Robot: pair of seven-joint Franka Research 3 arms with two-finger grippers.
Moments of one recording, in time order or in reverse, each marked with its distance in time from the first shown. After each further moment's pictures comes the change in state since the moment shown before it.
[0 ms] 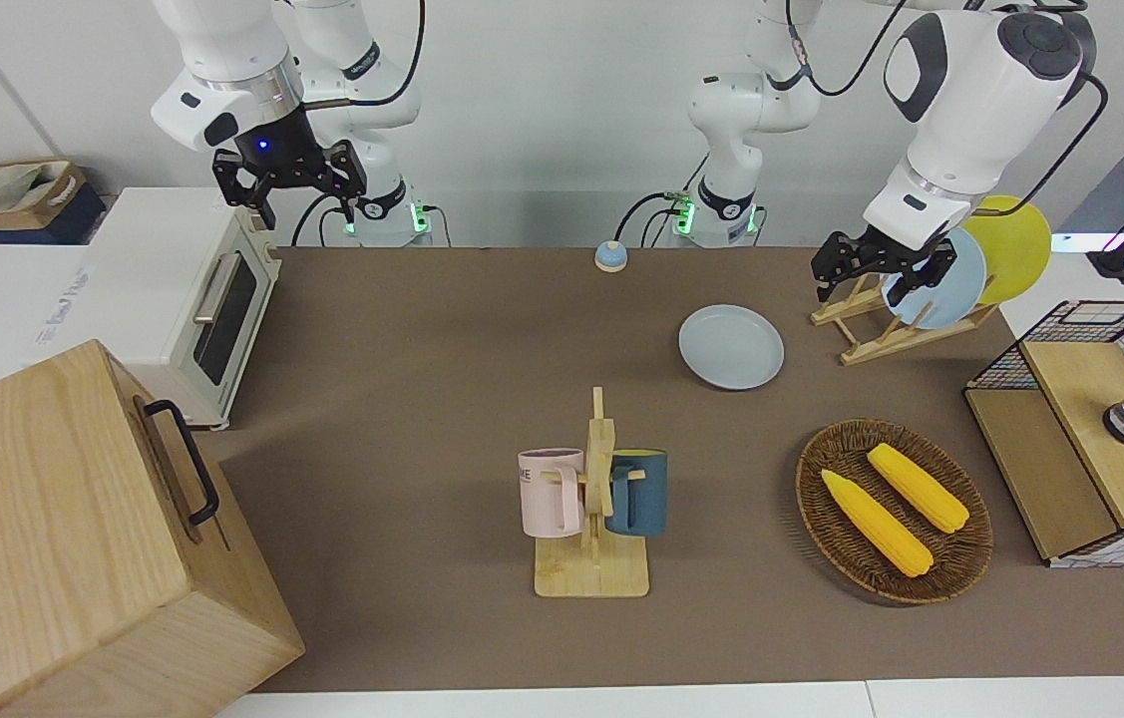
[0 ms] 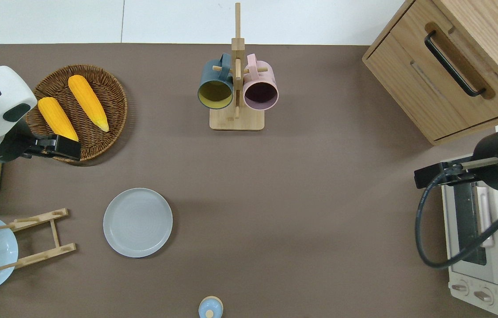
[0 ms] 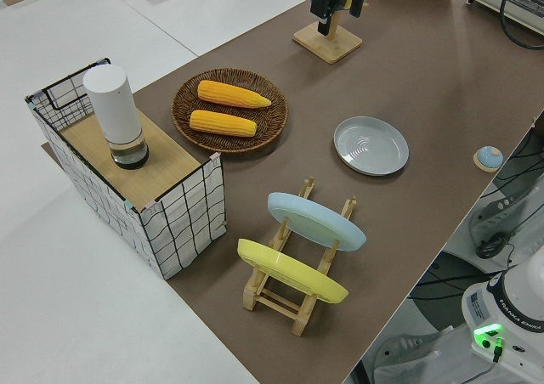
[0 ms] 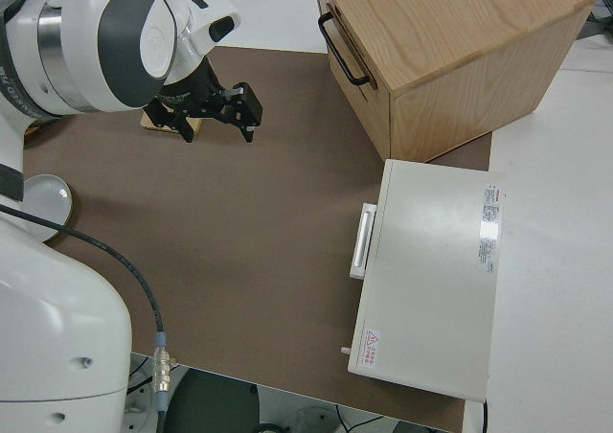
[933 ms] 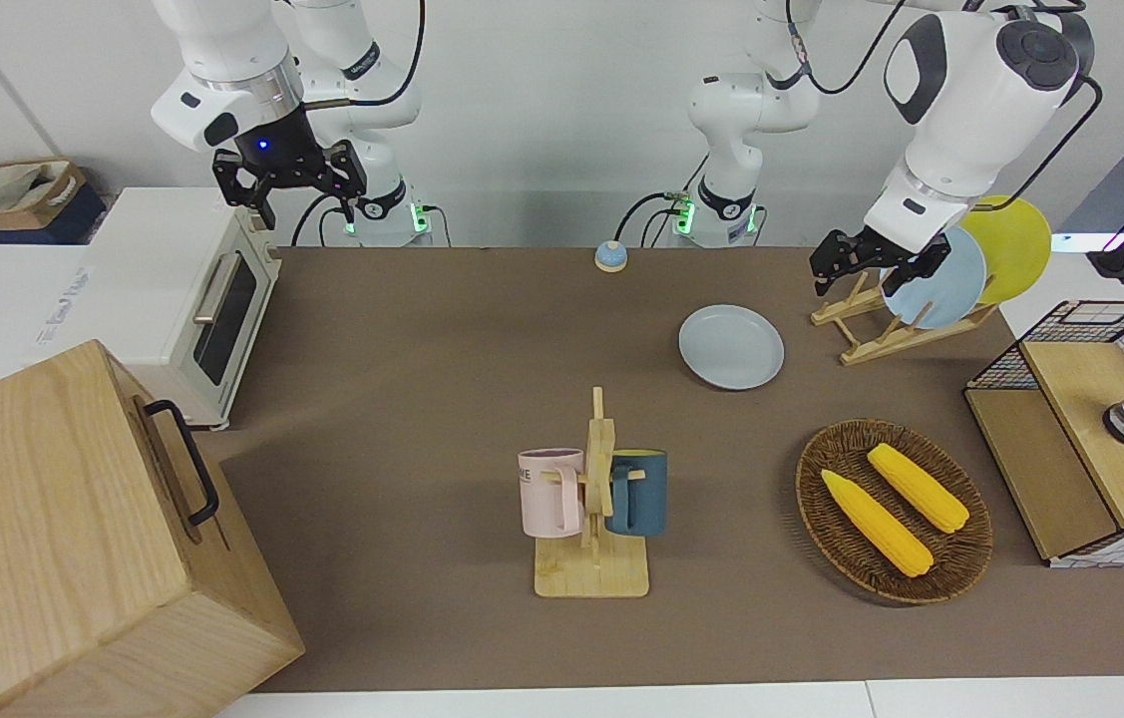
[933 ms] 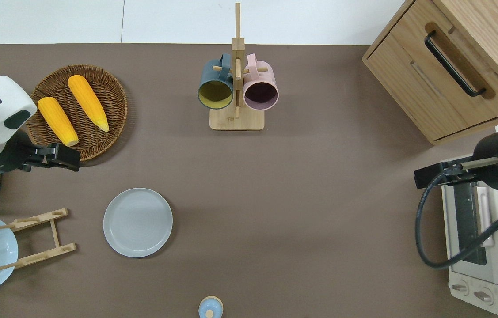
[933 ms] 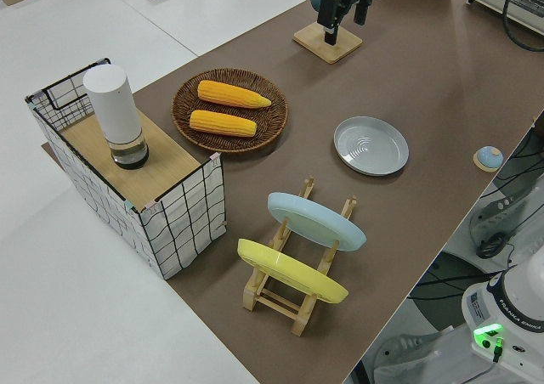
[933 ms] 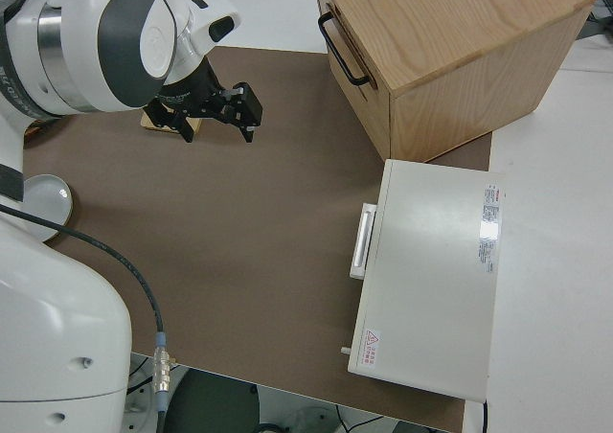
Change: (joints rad) left arm 0.002 -0.025 0.007 -0.045 0.000 -0.041 -0.066; right arm 0.000 0.000 0.000 0.000 0.000 0.000 0.000
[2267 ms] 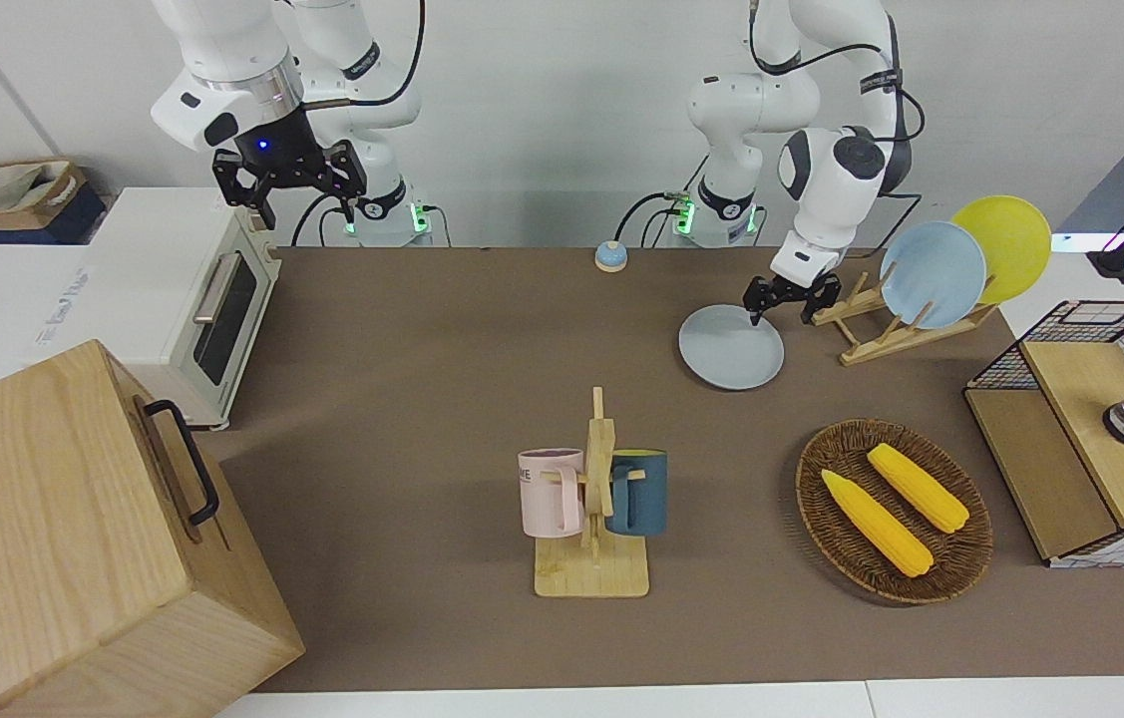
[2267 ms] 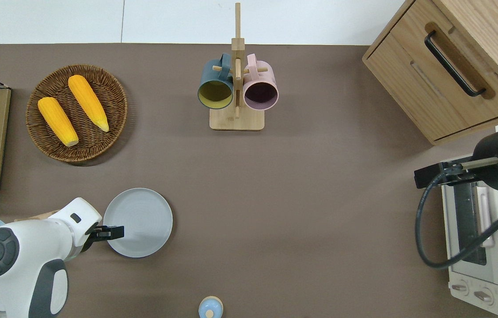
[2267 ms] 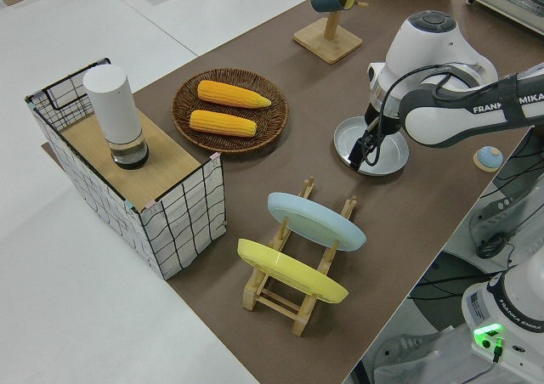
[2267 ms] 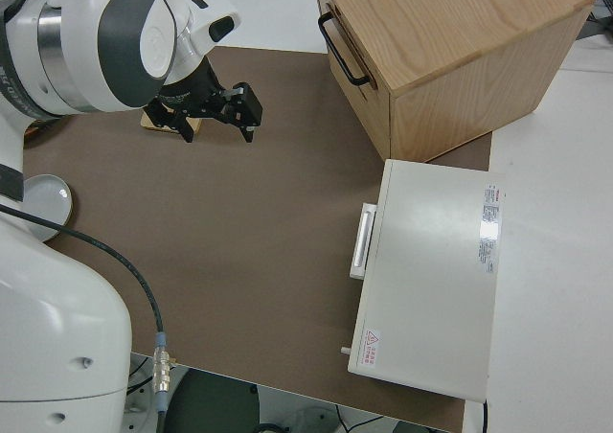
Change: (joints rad) left arm 0.000 -0.321 0.004 -1.025 0.000 0.823 -0.022; right arm 0.000 0.000 0.000 0.000 0.000 0.000 0.000
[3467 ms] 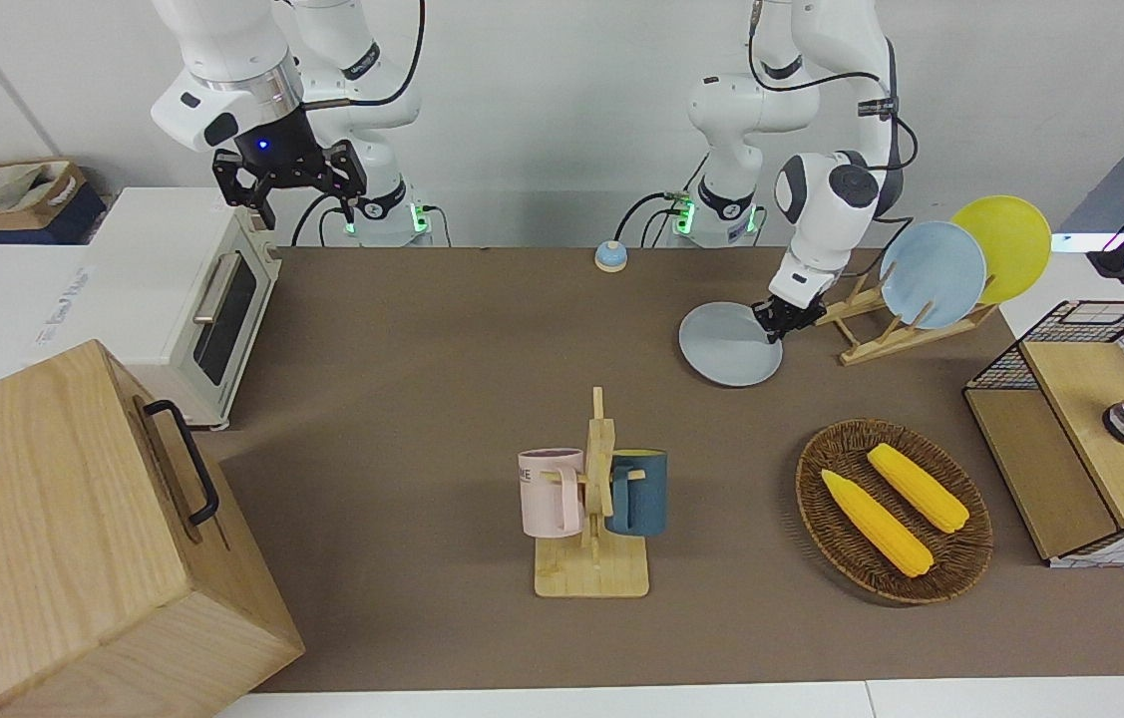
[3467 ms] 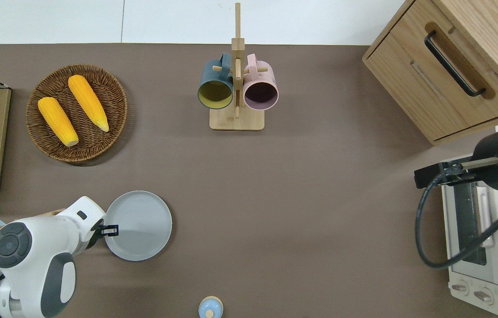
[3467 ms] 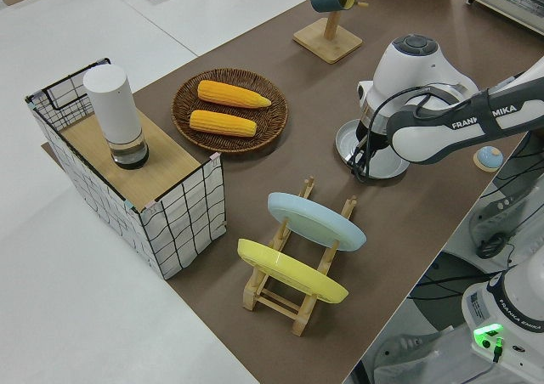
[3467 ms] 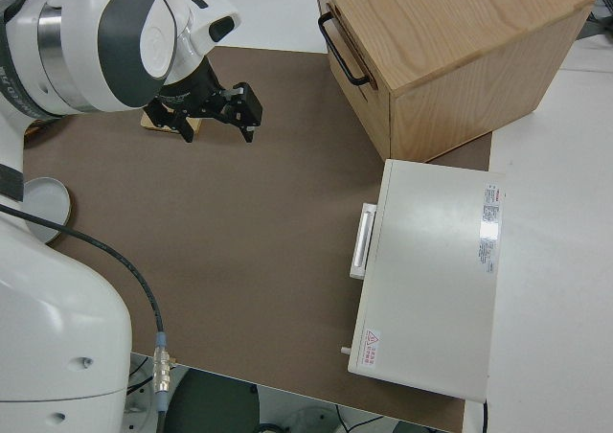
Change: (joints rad) left arm 0.015 0.098 0.005 -0.010 -0.002 0.091 -0.001; right arm 0.000 0.000 0.000 0.000 0.000 0.000 0.000
